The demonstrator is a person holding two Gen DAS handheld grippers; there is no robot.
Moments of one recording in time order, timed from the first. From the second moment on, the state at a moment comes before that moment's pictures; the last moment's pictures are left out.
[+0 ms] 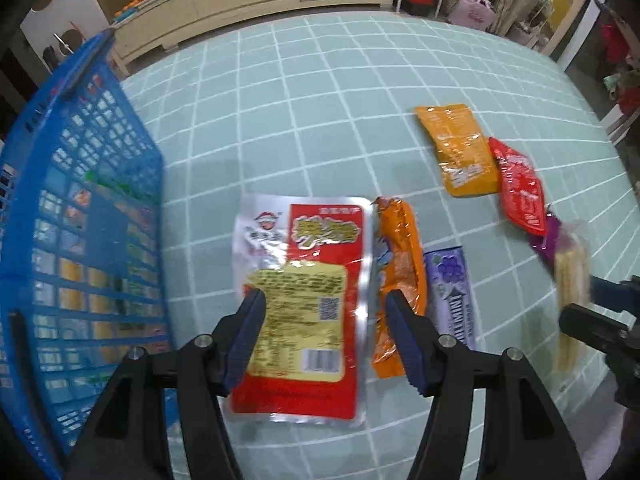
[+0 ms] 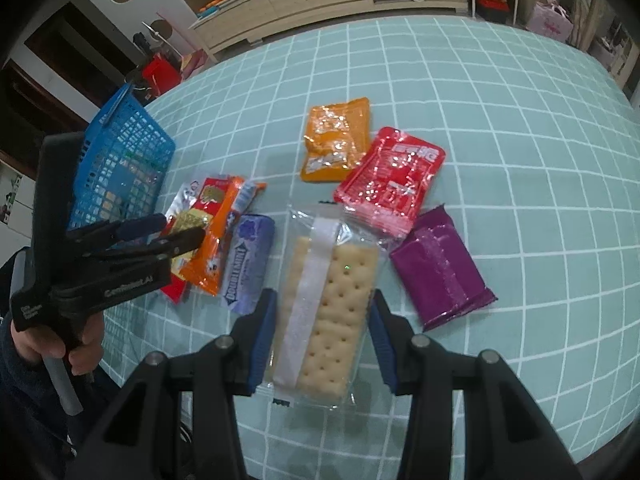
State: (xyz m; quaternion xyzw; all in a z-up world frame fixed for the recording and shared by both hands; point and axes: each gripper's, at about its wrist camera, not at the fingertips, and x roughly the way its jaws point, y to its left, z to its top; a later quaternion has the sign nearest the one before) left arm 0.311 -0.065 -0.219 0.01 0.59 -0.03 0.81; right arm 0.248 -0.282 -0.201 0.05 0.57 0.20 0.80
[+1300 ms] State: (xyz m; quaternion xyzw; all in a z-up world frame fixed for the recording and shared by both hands) left arm 0.275 -0.109 -0.168 0.03 0.55 -0.12 0.82; right arm 0.240 -0.261 -0.153 0.04 0.54 0.20 0.82
